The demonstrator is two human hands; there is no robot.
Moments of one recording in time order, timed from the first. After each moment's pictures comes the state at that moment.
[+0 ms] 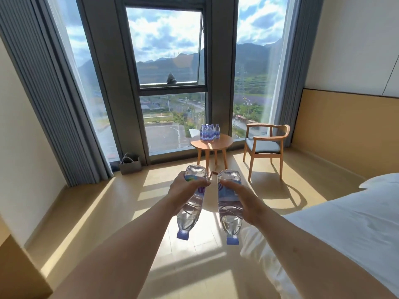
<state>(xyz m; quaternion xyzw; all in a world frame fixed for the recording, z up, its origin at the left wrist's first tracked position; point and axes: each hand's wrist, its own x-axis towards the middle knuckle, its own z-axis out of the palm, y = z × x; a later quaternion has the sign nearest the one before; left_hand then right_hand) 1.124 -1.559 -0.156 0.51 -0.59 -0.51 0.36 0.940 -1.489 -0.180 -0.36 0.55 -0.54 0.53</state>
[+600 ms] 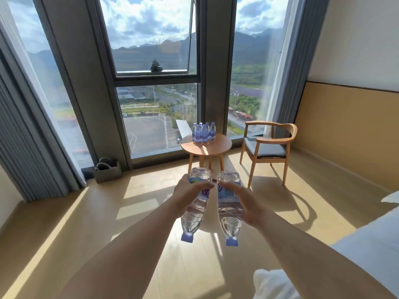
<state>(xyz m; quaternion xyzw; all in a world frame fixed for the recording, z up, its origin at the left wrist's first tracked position) 1.036 -1.934 -0.205 0.49 -0.60 -0.55 0.31 0.867 -1.857 -0.217 -0.30 0.59 -0.53 0.53</state>
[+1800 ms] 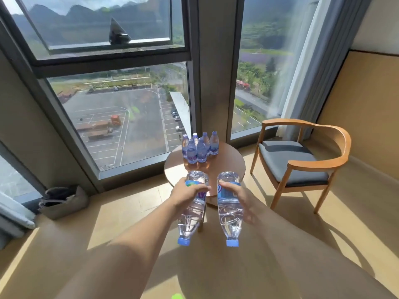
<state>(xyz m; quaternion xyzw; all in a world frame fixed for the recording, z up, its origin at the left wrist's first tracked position) 0.750 -2.656 -0.262 0.54 -0.54 -0.59 0.25 0.575 -2.573 -0.272 -0.21 0.59 -0.52 0.58</state>
